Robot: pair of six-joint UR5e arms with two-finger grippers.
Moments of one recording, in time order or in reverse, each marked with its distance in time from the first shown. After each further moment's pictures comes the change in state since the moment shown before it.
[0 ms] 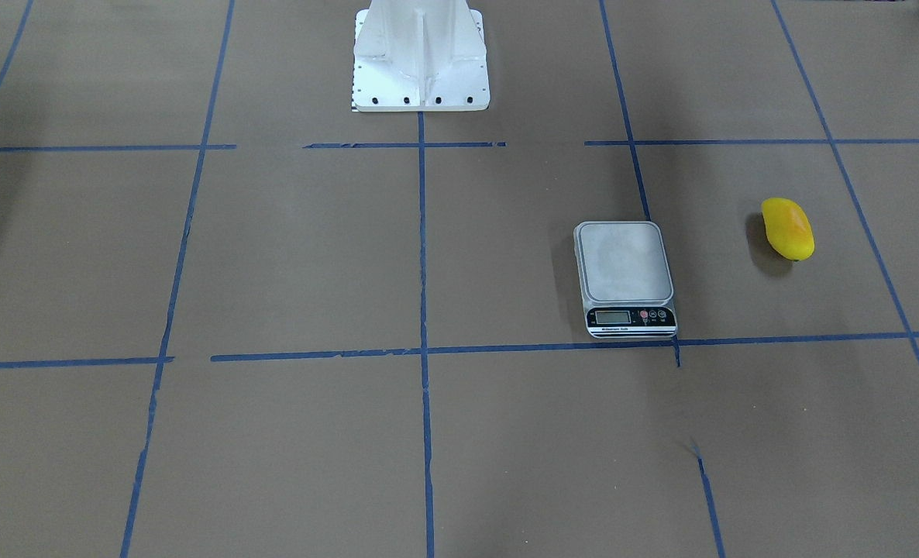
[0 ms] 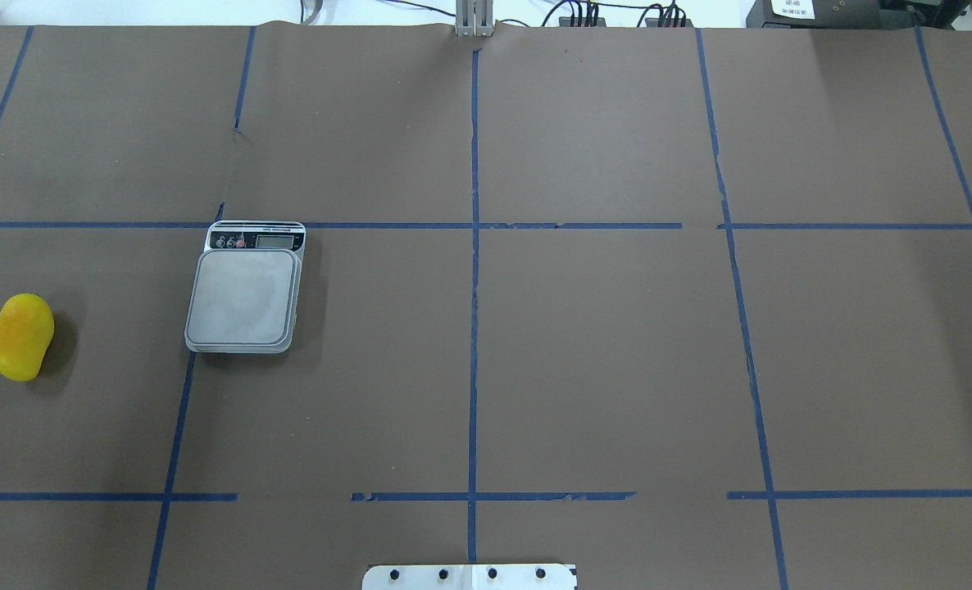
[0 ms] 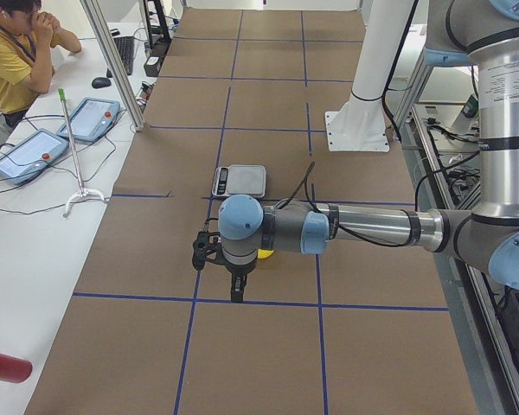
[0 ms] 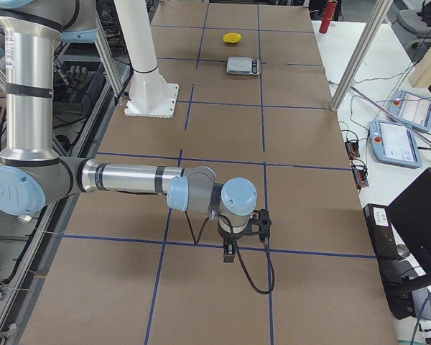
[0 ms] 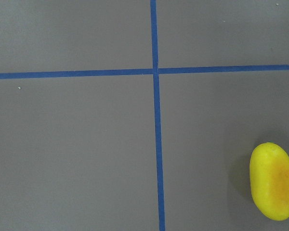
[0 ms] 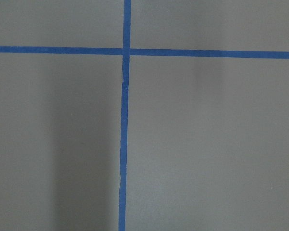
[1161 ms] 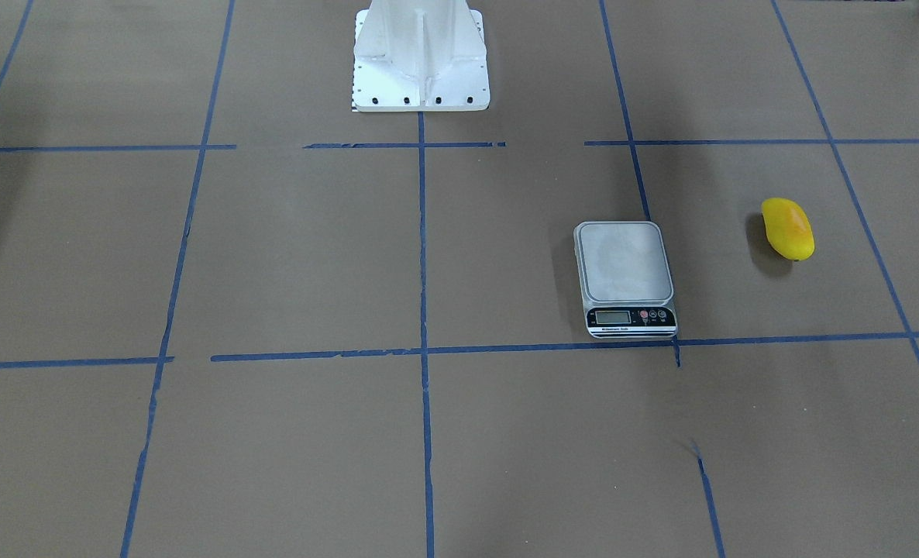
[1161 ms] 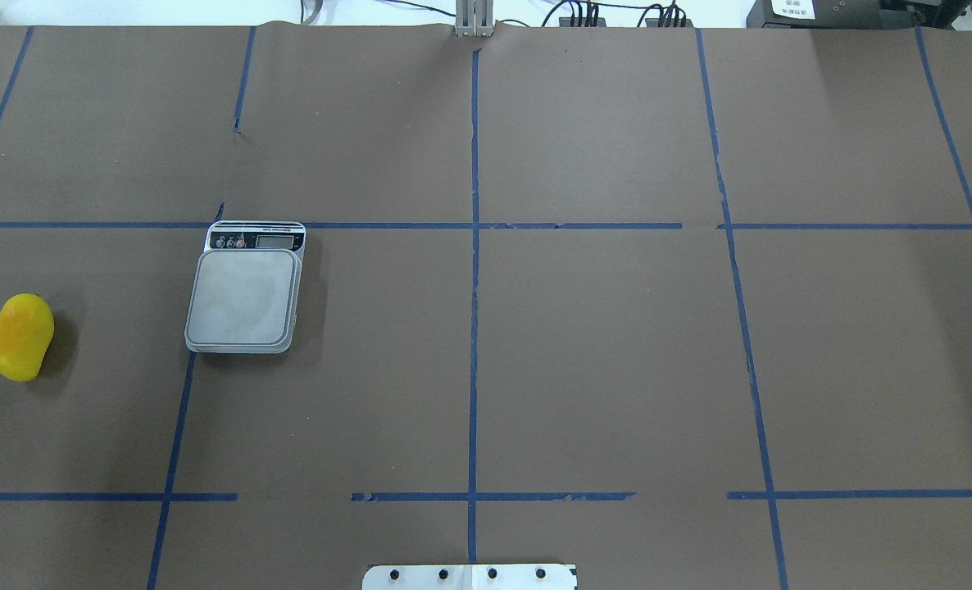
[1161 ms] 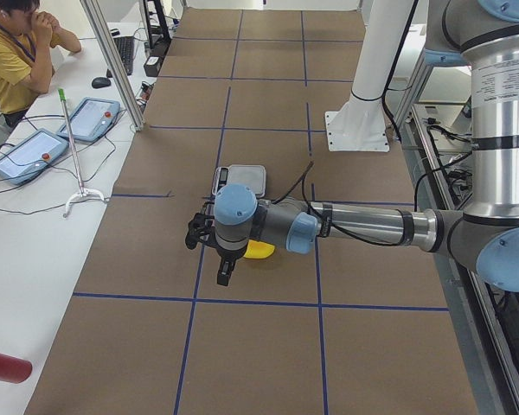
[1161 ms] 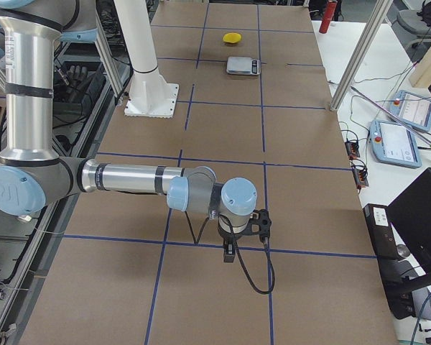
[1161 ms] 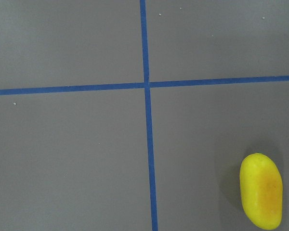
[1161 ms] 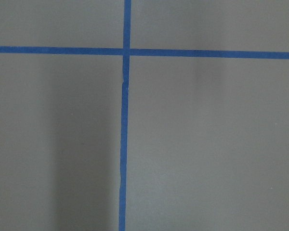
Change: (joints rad) left arm 0.136 -0.018 0.012 -0.199 -0.004 -0.101; right arm 0.000 0.000 0.000 0.000 0.000 0.000
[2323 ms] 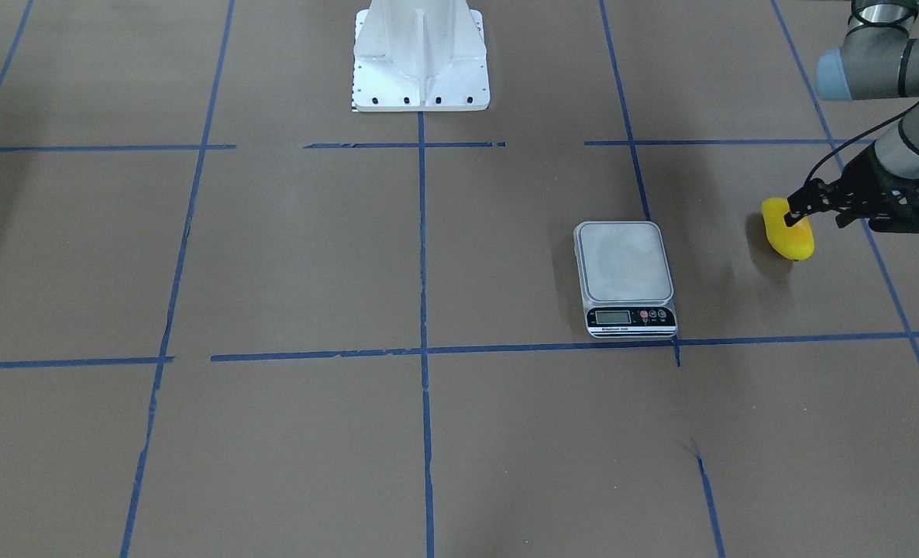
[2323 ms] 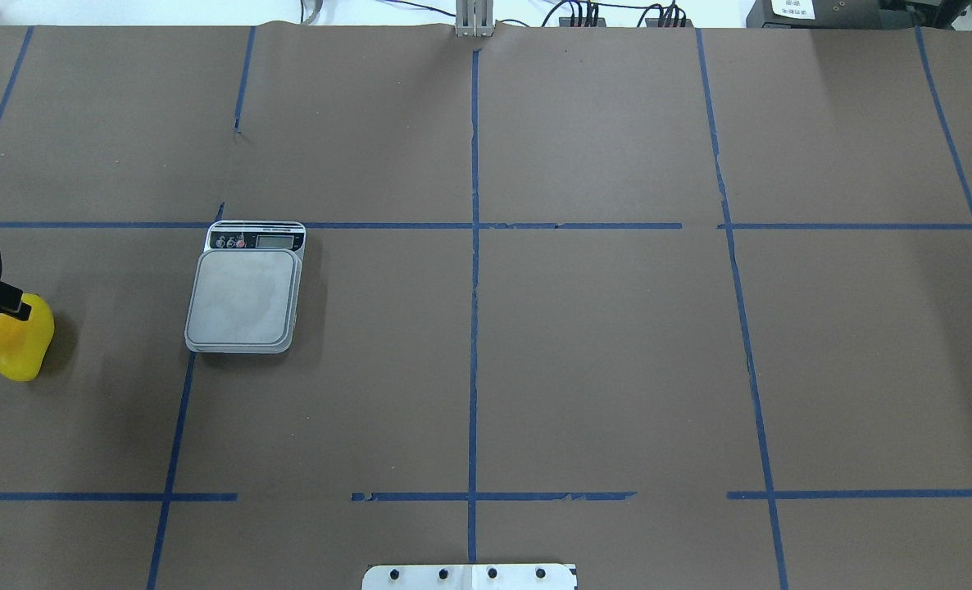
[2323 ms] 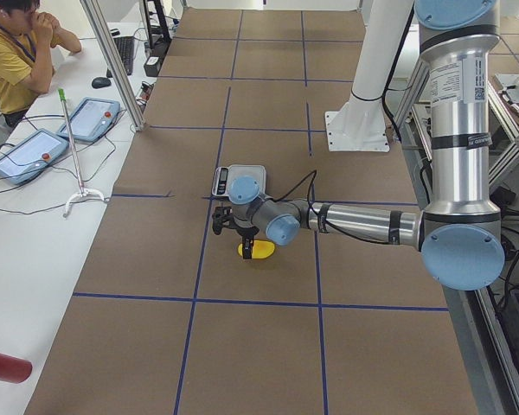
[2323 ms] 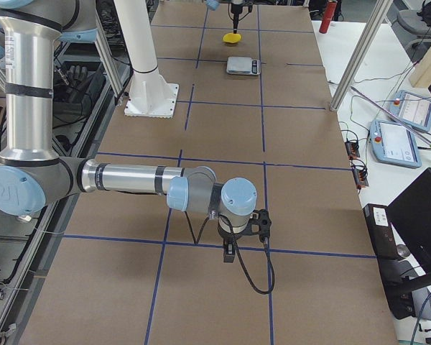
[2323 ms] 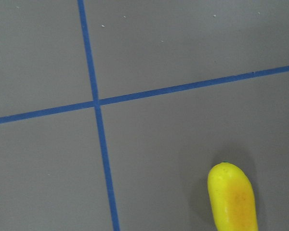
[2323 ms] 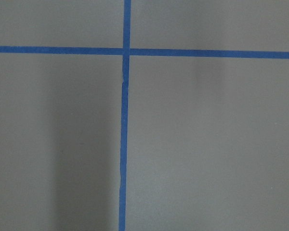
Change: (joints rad) left arm 0.427 -0.017 0.094 -0.301 0.127 -0.602; right arm 0.000 0.000 0.000 0.000 0.000 0.000
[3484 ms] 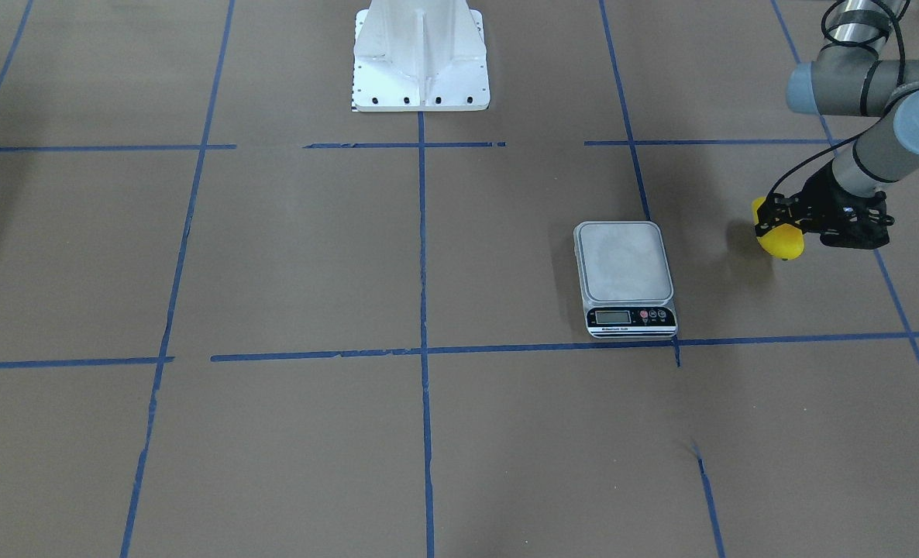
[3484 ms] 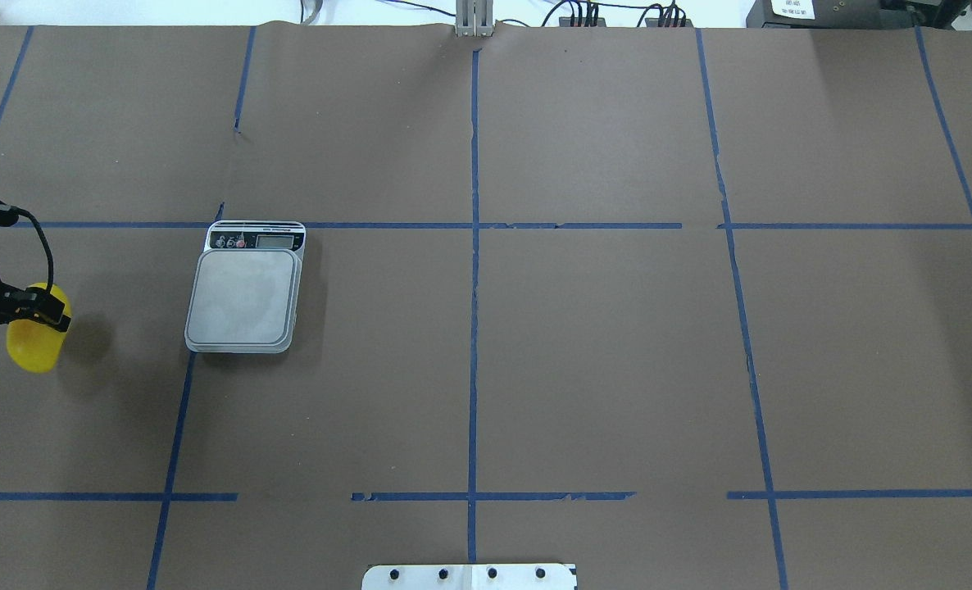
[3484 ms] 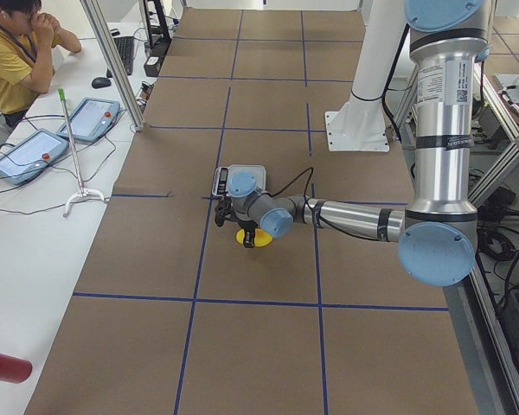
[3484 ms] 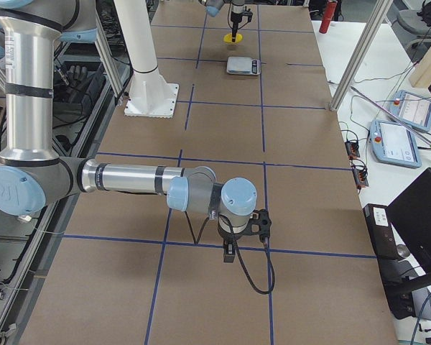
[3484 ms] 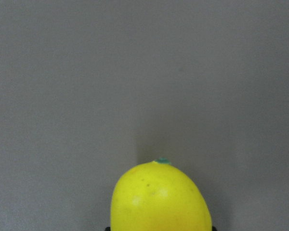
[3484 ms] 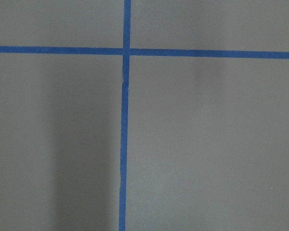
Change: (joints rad) left arm 0.073 -0.068 -0.027 0.037 0.009 -0.037; right arm 0.000 0.000 0.000 0.001 0.000 0.000
